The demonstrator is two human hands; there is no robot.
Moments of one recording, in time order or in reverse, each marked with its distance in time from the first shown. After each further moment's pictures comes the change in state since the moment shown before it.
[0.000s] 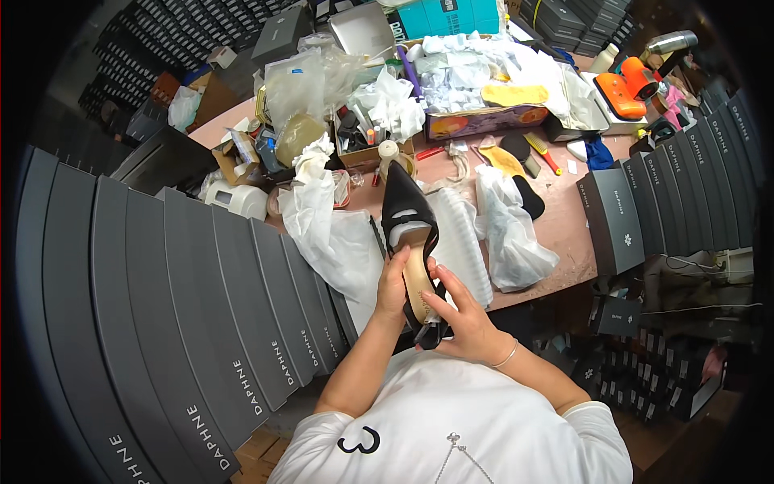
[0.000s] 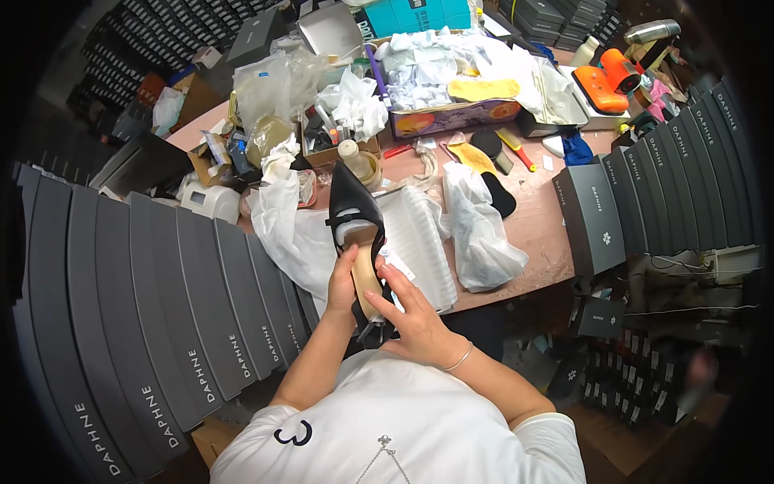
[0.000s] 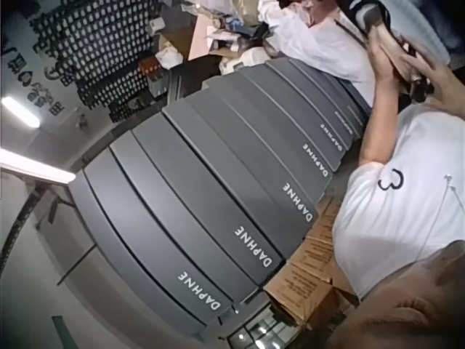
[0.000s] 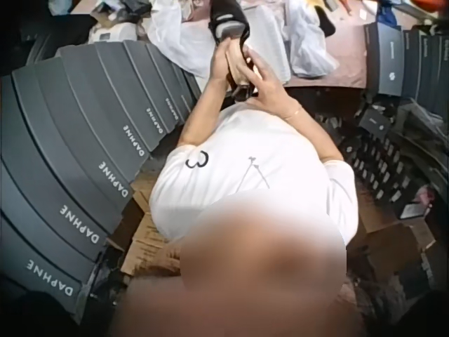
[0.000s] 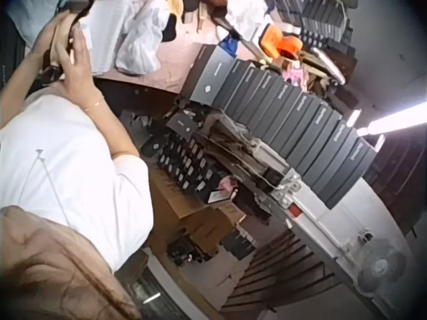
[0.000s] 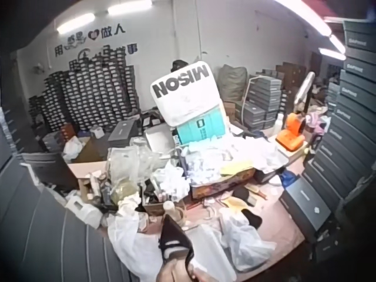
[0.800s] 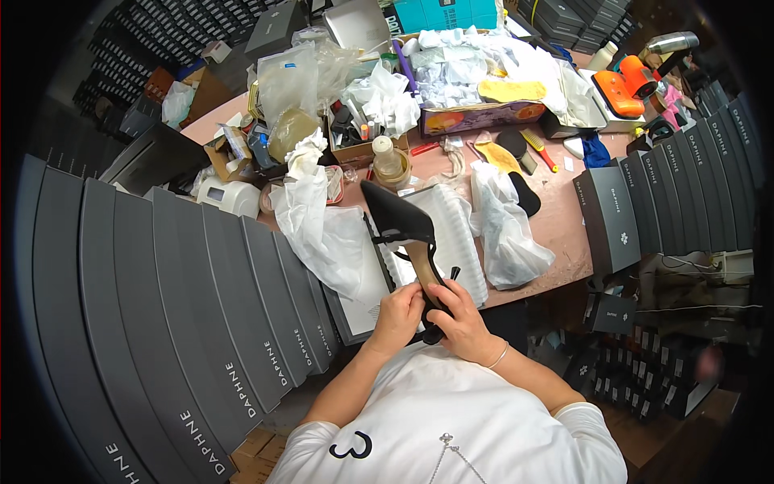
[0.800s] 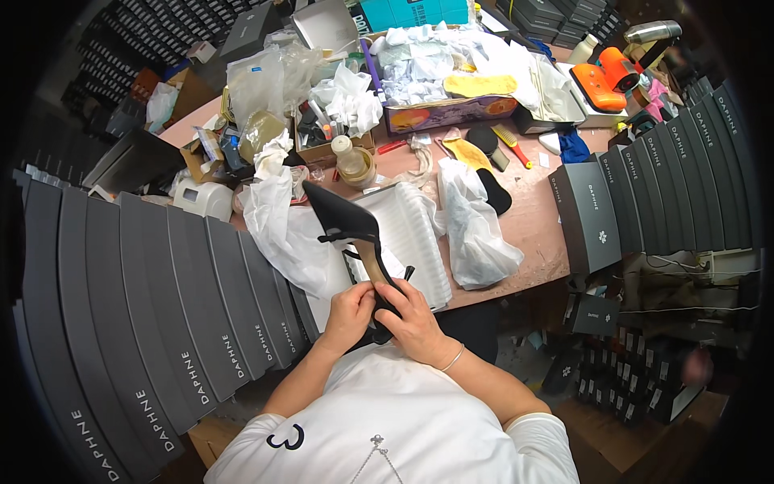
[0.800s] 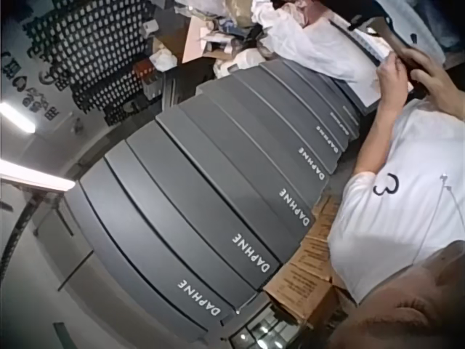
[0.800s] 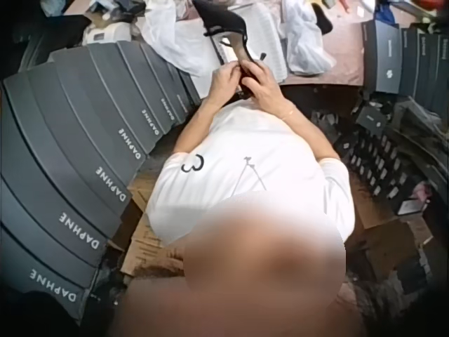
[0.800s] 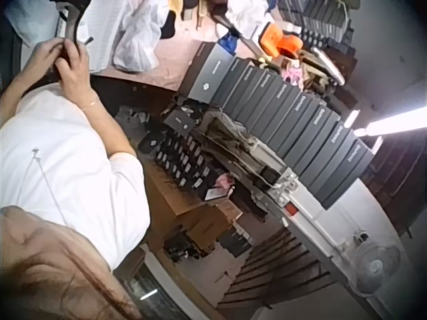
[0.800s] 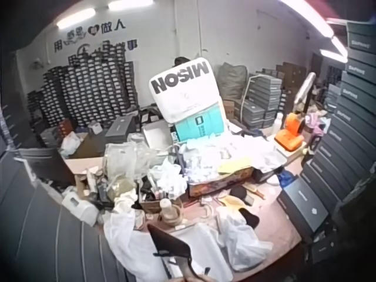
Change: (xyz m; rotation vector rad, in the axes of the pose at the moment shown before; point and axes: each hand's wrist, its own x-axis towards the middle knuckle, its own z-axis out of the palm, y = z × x) left_hand -0.050 -0.015 -0.010 1.370 0.049 0.289; right_hand -0.026 0.015 0.016 -0.242 0.015 0.003
